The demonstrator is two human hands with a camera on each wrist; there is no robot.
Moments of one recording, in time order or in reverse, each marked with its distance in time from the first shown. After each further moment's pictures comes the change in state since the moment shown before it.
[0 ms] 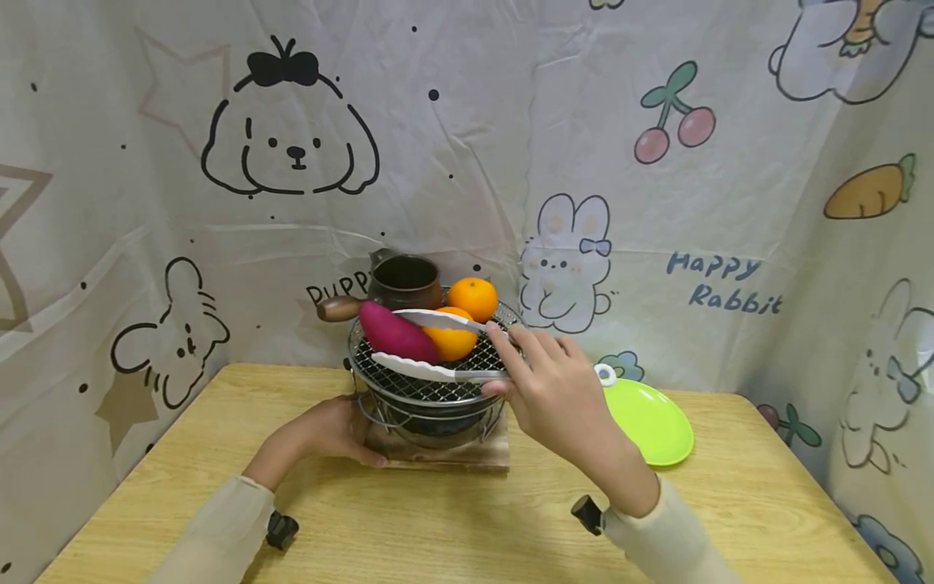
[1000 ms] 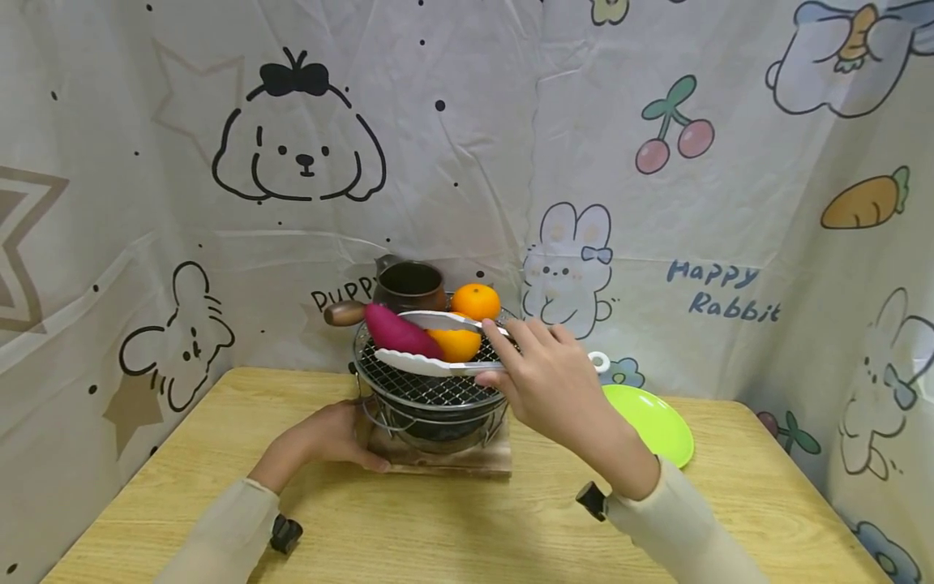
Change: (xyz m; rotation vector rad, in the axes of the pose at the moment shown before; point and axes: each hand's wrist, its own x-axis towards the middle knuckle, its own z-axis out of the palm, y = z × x) left_hand -0.001 -0.002 0.003 -0.005 0.003 -0.027; right_hand 0.024 0.001 -0.009 0.000 -0.097 -0.044
